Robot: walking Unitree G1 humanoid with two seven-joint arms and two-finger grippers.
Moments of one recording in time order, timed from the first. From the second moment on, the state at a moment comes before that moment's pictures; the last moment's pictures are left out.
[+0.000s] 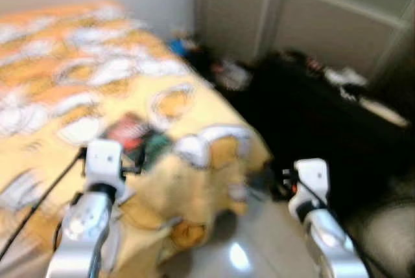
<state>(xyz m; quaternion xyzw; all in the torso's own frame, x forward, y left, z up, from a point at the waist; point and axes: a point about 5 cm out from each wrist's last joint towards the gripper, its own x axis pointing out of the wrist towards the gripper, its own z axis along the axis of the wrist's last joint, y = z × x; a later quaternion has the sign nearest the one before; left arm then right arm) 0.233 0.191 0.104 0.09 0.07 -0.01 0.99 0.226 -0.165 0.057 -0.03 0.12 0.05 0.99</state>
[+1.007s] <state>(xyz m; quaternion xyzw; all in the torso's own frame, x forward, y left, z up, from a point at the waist) 0.235 0.182 0.103 0.08 0.07 -0.02 0.99 0.223 -0.173 0.051 -0.02 0.14 0.02 0.99</state>
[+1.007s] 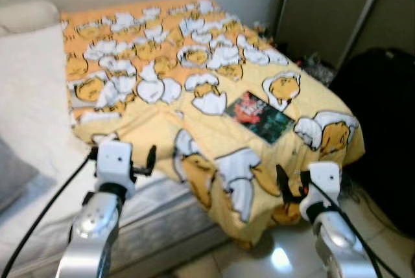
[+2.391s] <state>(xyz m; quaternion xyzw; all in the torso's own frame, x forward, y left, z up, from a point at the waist) 0.239 0.195 0.136 0.09 0.03 -0.01 0.99 0.241 -0.149 0.081 -0.03 0.07 0.08 0.99</state>
